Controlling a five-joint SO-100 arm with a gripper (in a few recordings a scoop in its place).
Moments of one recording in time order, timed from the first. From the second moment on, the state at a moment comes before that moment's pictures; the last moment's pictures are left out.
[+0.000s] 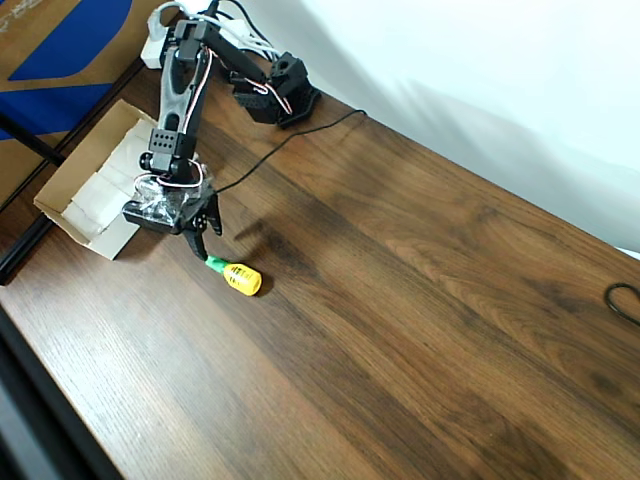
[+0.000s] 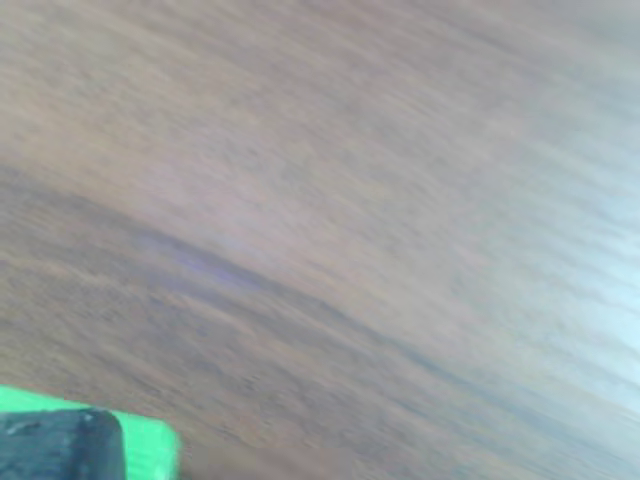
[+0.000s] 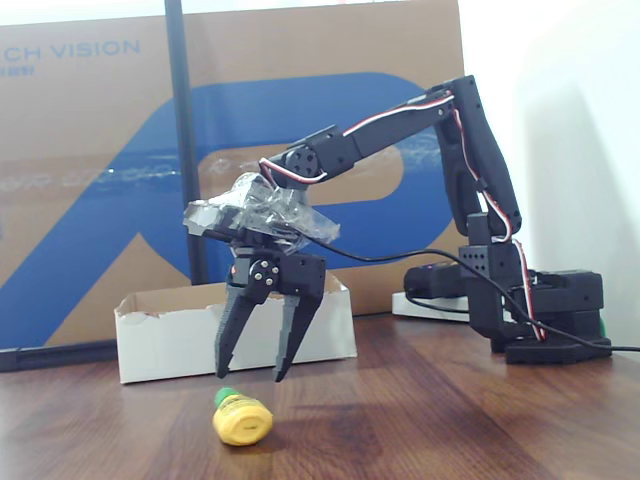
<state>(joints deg) -13.4 78.5 96.2 47.5 -5.9</state>
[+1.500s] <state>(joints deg) -15.8 77.4 92.5 46.9 -5.3</state>
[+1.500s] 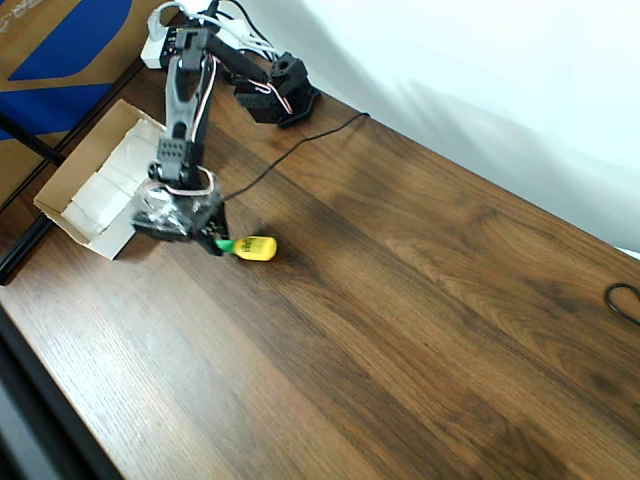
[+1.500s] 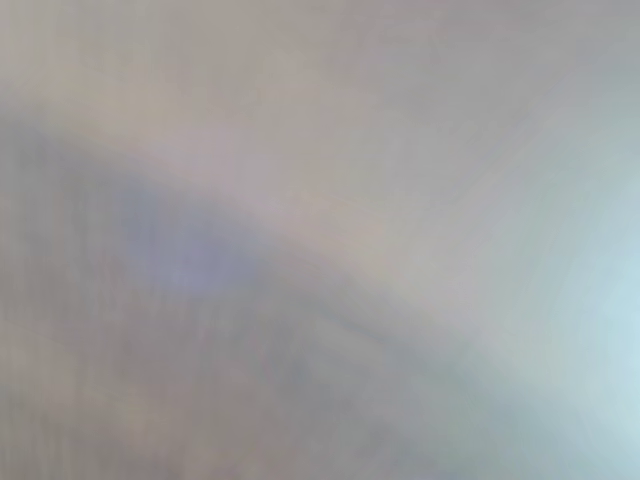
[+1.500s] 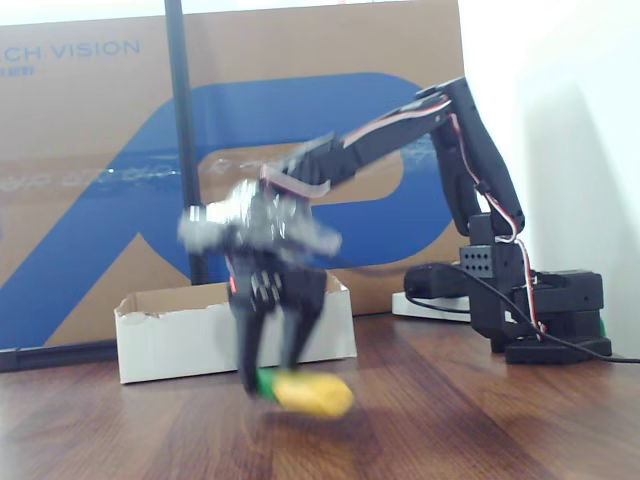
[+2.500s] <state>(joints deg) 9.7 119.2 110.4 48.4 -2.1</state>
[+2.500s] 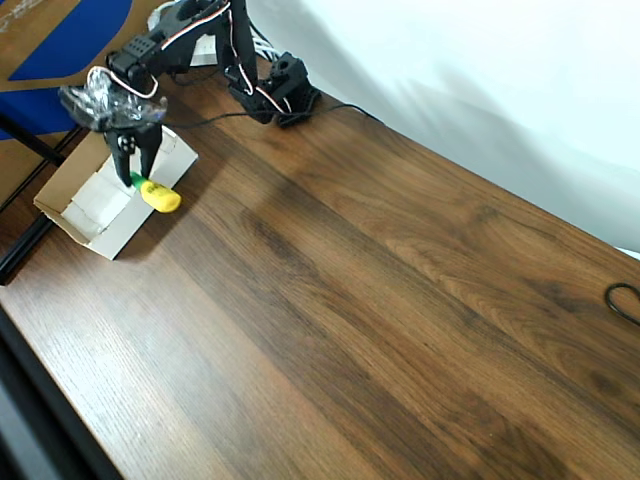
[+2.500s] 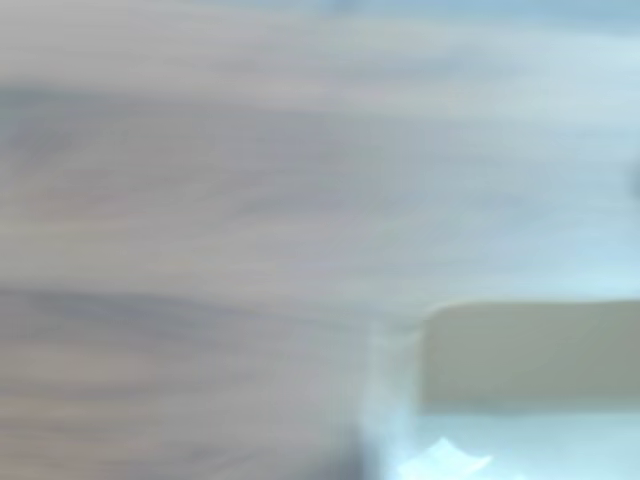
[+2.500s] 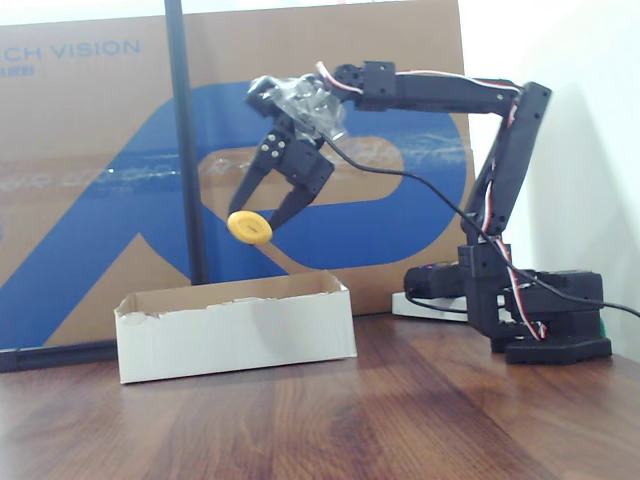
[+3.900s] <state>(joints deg) 44.0 100.0 107.2 36.5 -1.8</state>
